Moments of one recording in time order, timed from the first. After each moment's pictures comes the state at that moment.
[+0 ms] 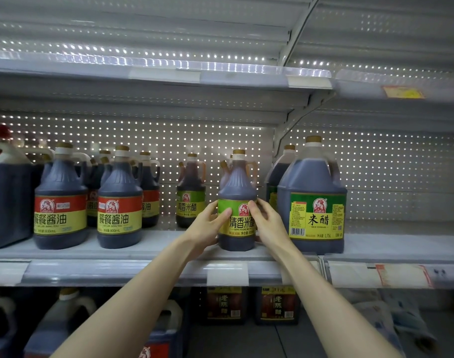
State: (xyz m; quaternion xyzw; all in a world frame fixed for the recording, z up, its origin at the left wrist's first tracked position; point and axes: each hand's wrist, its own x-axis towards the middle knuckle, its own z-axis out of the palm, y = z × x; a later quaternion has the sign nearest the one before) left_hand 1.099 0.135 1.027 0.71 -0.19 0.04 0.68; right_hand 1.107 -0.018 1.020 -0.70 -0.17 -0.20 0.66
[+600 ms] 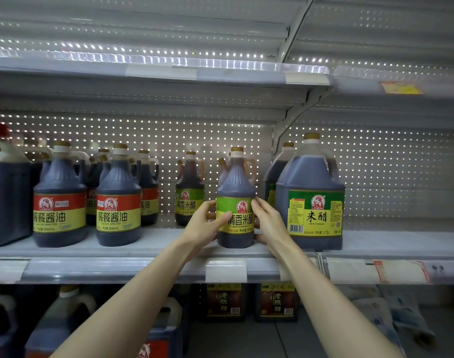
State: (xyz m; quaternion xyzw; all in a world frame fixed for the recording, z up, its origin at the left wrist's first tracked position) left_hand 1.107 0.138 1.016 0.72 -0.17 0.12 0.66; right_hand 1.110 -0.020 1.021 -0.67 -0.15 -0.15 0.71
